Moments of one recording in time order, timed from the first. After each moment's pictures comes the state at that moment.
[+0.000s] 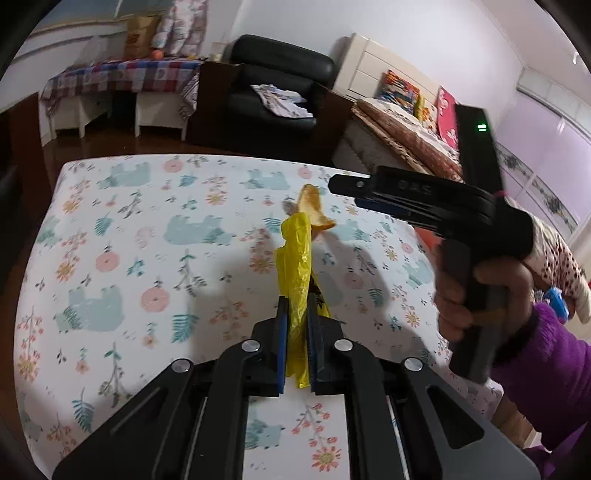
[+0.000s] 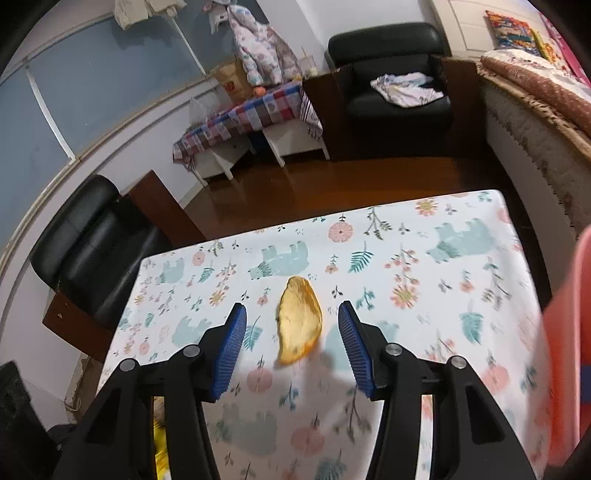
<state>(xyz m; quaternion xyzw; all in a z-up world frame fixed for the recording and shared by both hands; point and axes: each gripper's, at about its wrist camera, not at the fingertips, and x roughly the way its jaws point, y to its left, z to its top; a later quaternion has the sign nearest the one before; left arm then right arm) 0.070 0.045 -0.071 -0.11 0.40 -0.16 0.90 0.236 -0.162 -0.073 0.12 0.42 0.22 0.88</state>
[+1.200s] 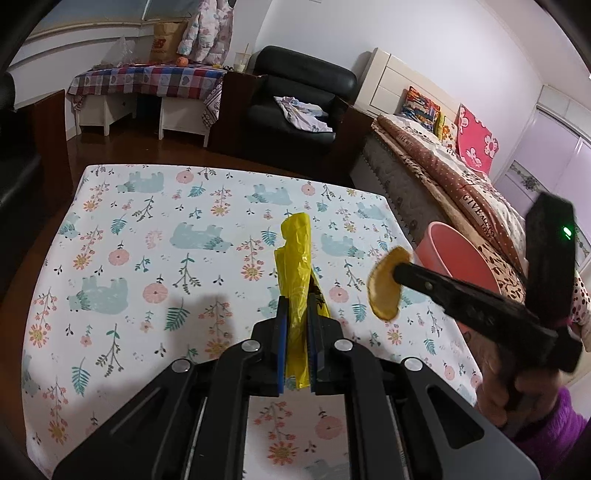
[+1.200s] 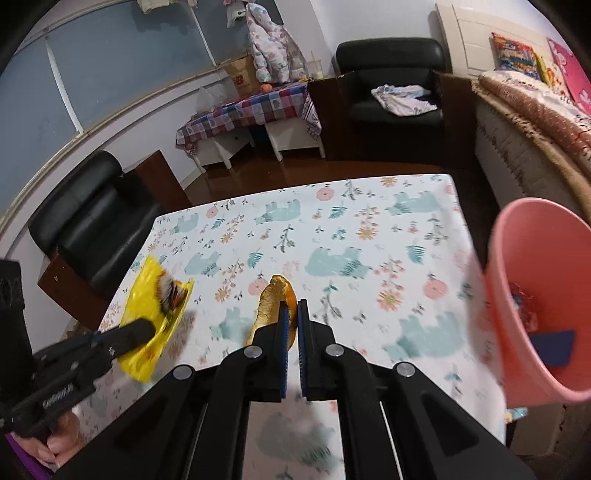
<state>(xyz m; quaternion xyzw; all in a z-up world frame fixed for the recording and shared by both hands) 0.051 0.017 -0.043 -0.12 0.38 -0.11 0.91 0.121 -0.205 -0.049 0.07 0.40 0.21 0.89</state>
